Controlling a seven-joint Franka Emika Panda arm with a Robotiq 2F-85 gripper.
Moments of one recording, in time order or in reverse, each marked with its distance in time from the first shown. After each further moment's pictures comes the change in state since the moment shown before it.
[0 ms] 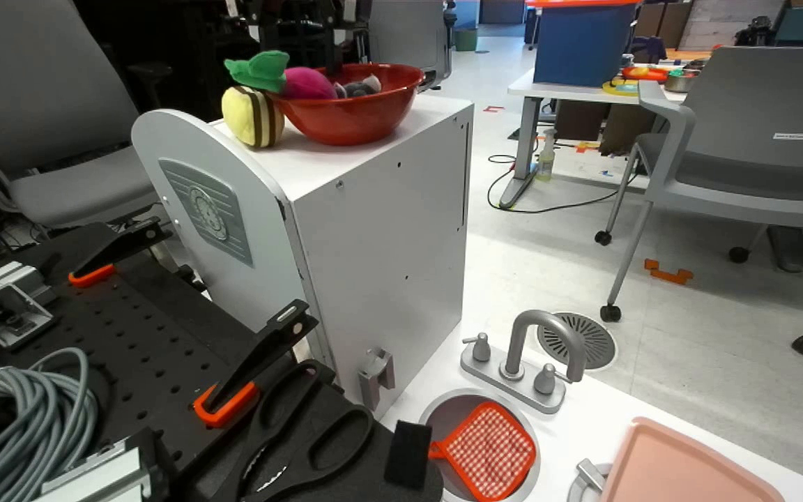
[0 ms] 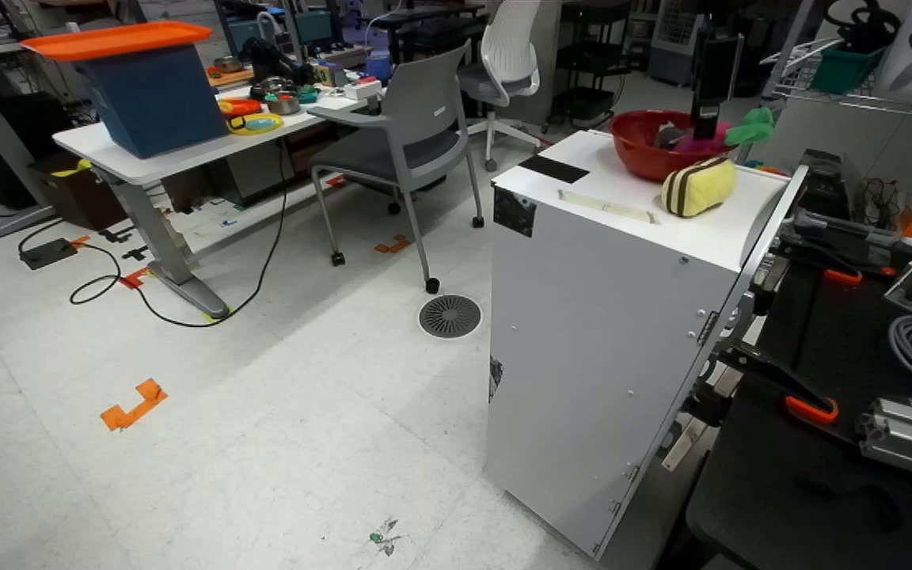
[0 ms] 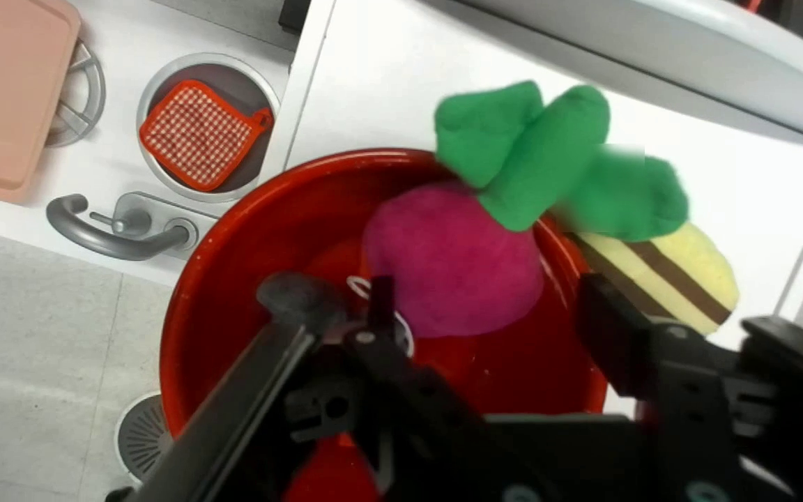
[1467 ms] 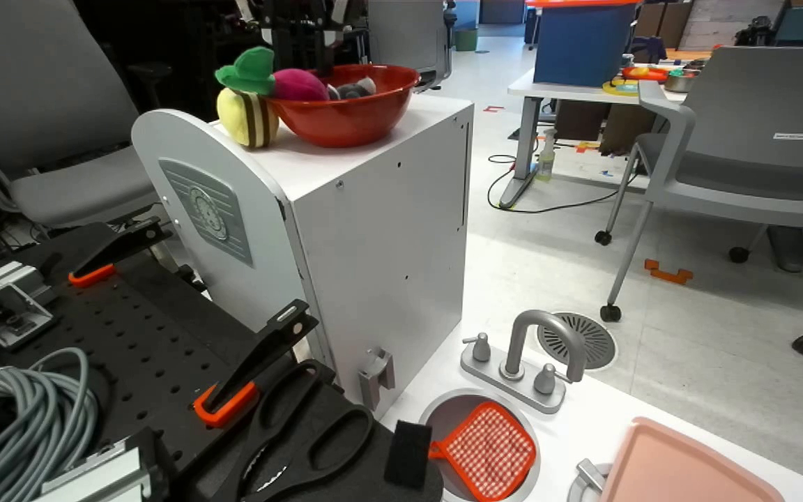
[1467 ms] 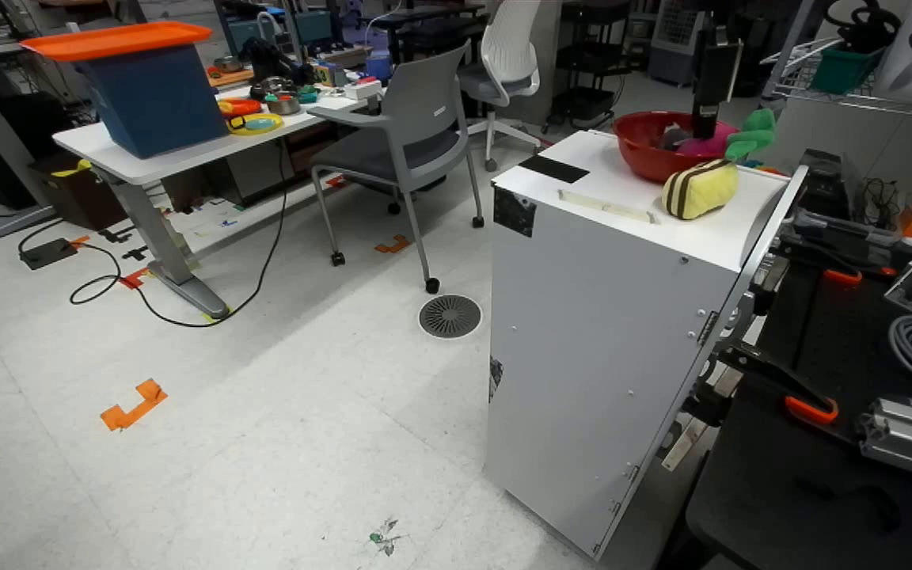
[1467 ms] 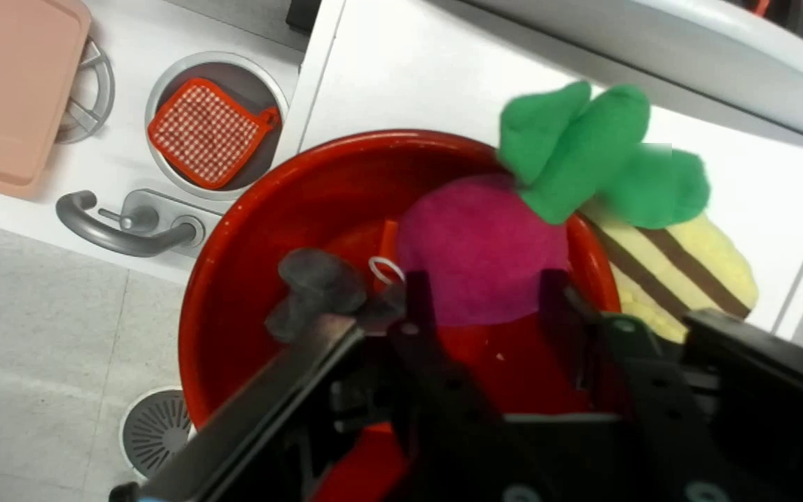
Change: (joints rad) arm 0.002 -0.004 -0.003 -0.001 -0.014 0.001 -0.001
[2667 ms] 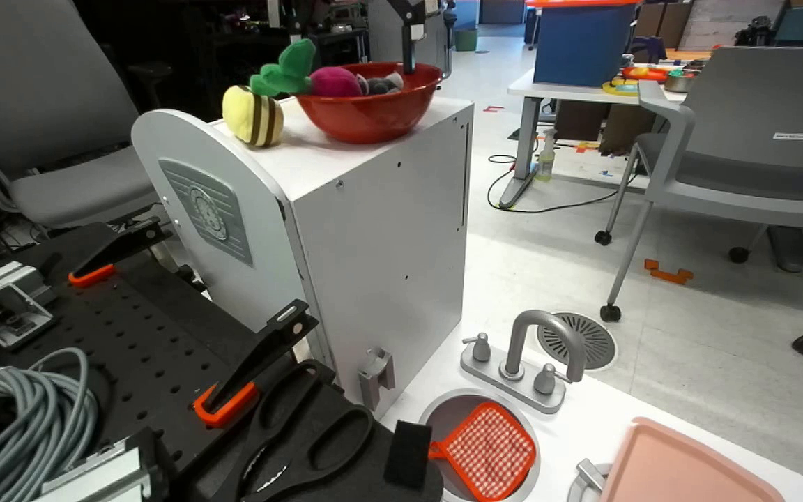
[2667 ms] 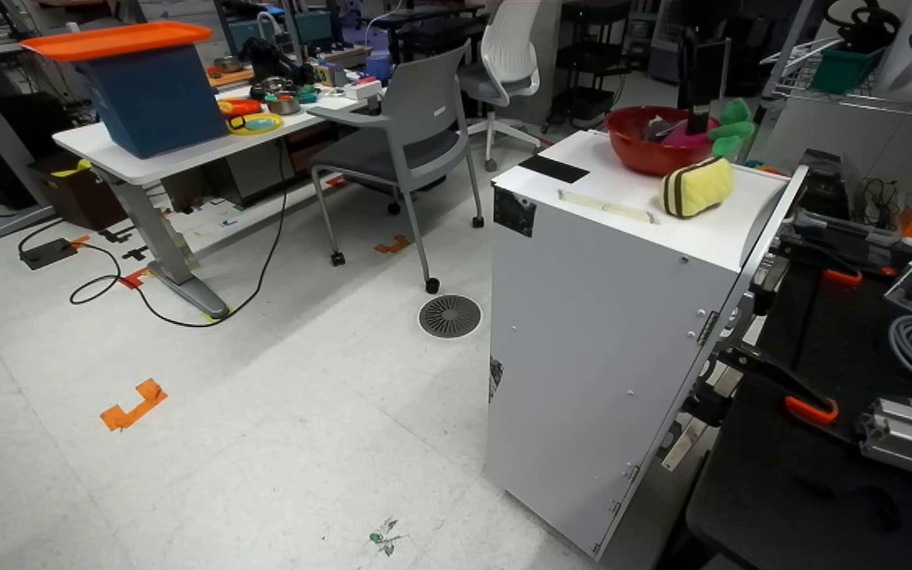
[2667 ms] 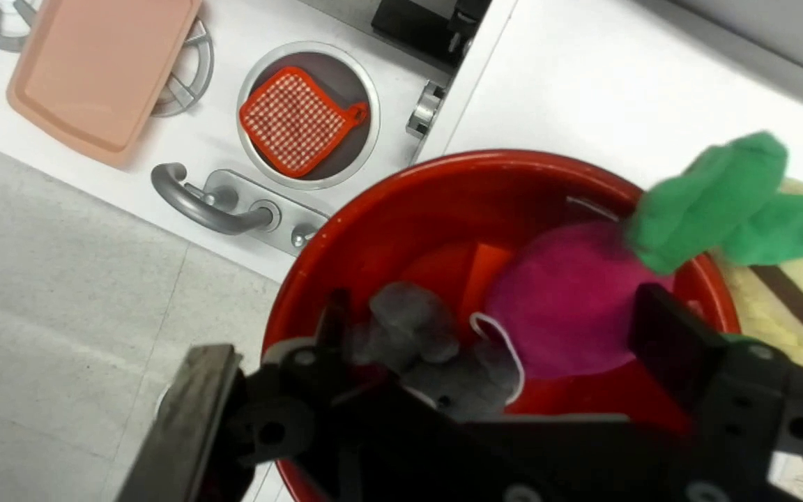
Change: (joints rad) arm -0.002 0.090 -0.043 0.074 -0.129 0.036 -0.061
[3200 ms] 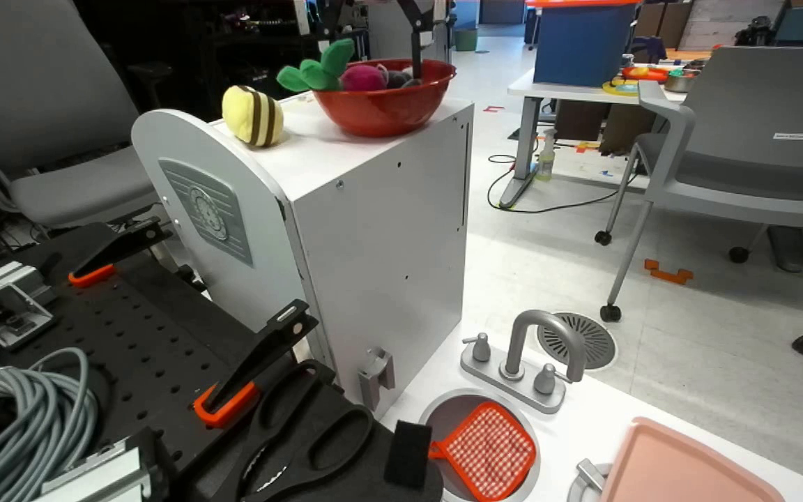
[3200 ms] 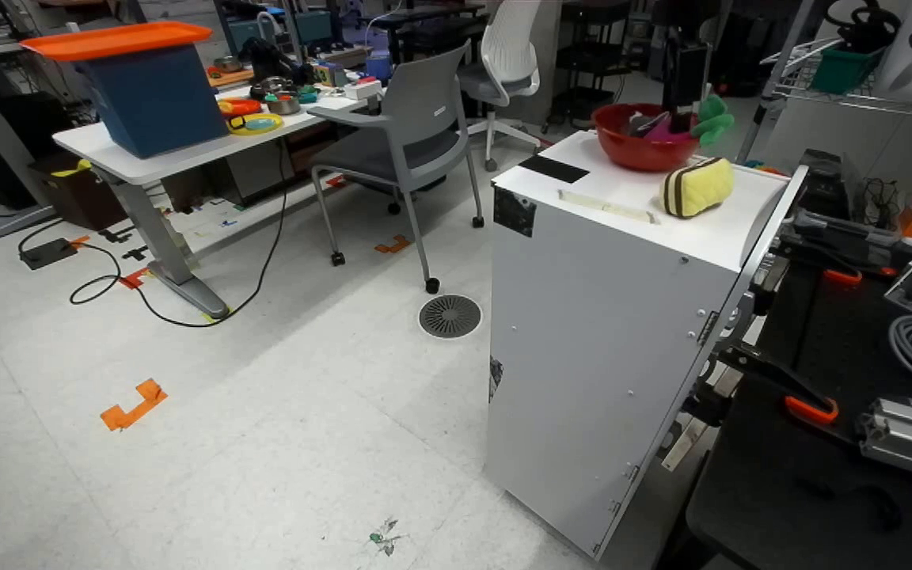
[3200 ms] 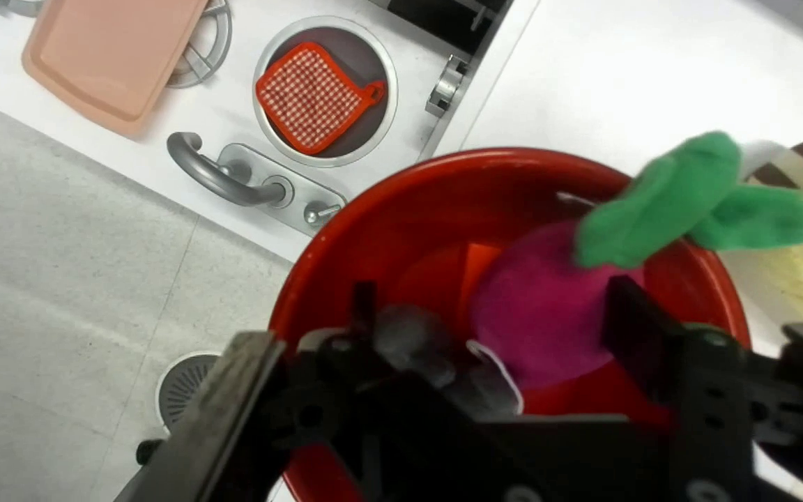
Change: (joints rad) arm 0.000 0.049 0.000 0.064 -0.007 0.000 -0.030
